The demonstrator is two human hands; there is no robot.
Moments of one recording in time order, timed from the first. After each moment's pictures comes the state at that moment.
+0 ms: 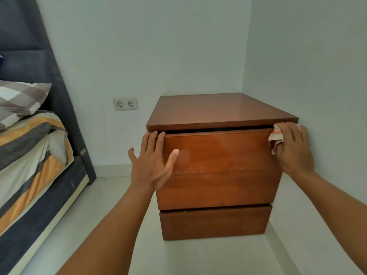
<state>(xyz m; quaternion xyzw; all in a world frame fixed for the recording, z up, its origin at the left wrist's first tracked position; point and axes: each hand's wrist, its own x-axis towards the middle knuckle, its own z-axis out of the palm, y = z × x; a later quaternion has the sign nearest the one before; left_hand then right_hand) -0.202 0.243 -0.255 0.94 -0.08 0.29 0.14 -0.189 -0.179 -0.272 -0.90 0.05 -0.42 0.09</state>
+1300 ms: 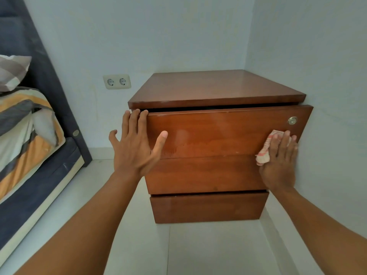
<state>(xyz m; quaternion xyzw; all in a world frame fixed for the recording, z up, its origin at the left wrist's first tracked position) -0.197 0.227 -0.267 0.93 -0.04 0.35 0.13 -0.168 -0.177 -0.400 -0.90 0.04 -0.42 0.04</state>
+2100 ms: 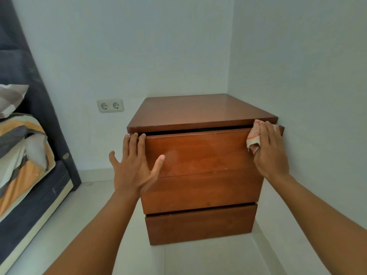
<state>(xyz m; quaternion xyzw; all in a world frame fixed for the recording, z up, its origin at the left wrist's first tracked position) -0.202 0.231 -0.263 0.94 -0.05 0.33 0.11 -0.190 -0.166 -0.284 -0.90 0.06 -0.41 0.13</state>
